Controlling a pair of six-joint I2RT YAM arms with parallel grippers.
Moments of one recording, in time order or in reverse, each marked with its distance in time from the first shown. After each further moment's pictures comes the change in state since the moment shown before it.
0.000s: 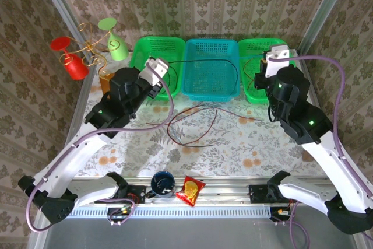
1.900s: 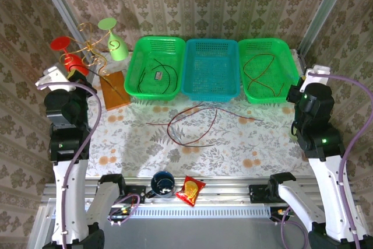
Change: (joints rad) left arm 0.734 -0.351 -0.157 0.022 0.135 -0.822; right arm -0.444 -0.223 -0.227 -0.077 -0.135 0.103
